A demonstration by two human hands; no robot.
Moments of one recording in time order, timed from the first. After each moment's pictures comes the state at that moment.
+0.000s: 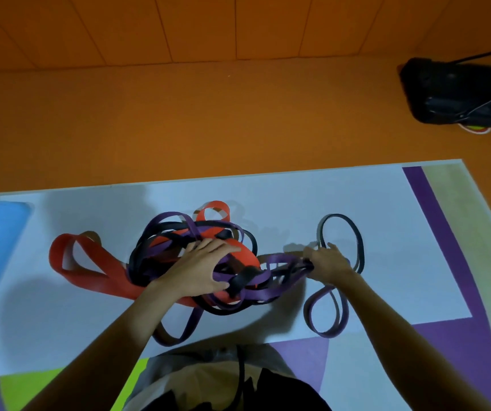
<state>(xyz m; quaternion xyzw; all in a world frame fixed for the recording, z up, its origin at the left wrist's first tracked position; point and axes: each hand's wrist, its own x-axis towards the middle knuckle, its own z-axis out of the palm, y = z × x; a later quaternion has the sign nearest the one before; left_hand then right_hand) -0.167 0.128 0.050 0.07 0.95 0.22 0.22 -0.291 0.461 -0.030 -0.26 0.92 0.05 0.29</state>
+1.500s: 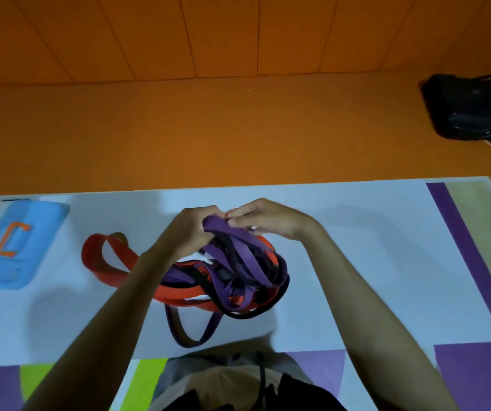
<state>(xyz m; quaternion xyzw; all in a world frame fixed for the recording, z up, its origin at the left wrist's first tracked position) -0.199 0.067 0.117 -0.05 0.93 0.35 0.05 -0.308 0.274 0.139 -0.22 0.71 -0.44 0.50</state>
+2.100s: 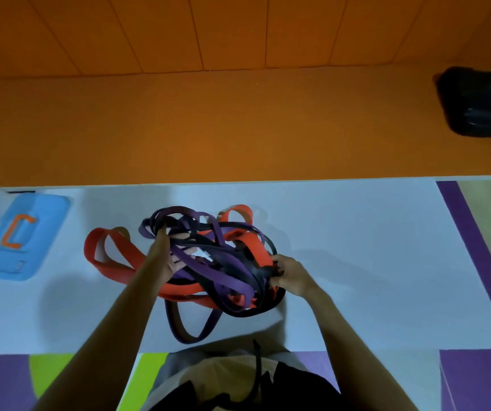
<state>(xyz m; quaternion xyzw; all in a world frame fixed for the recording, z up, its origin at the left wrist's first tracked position) -0.166 0.047 0.057 -0.56 0.47 0.68 0.05 -0.244 0.353 -0.032 -0.10 0.80 -0.41 0.42</state>
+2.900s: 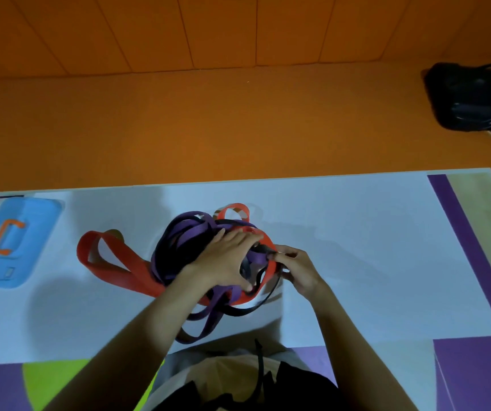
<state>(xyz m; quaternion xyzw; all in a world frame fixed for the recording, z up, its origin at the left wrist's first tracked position) -0.192 0.136 0.071 0.10 0.95 0.17 0.25 -0.241 0.352 -0.010 0.10 0.62 -0.67 0.39</state>
